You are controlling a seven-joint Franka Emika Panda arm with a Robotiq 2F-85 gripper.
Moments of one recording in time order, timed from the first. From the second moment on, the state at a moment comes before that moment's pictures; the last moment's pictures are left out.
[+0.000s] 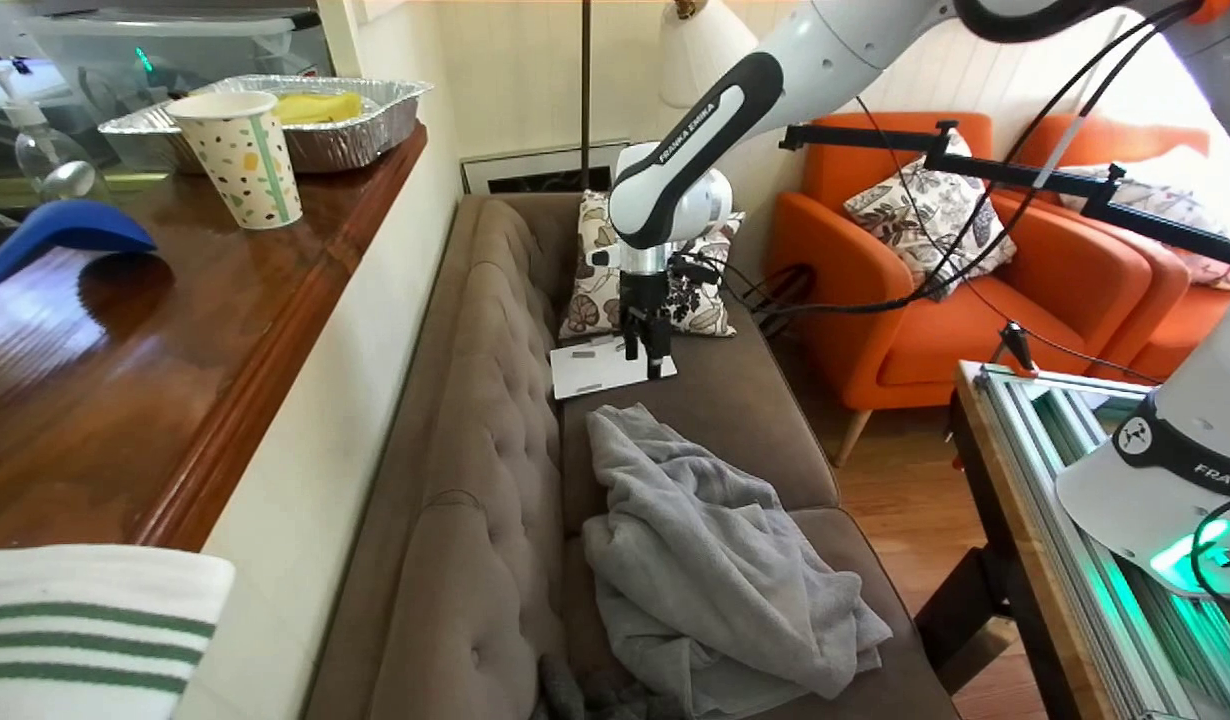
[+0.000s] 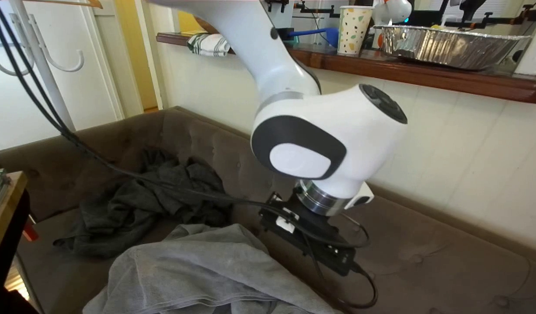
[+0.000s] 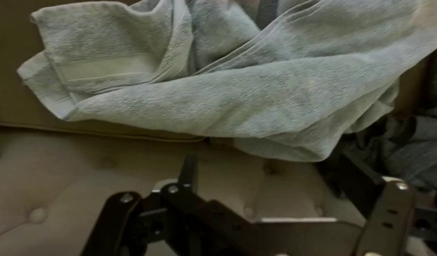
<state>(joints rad) -0.47 0.89 0.07 -1.63 0.22 2.31 -1.17</state>
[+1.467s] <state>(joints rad) -0.48 1.51 0.06 -1.05 0.27 2.43 -0.35</state>
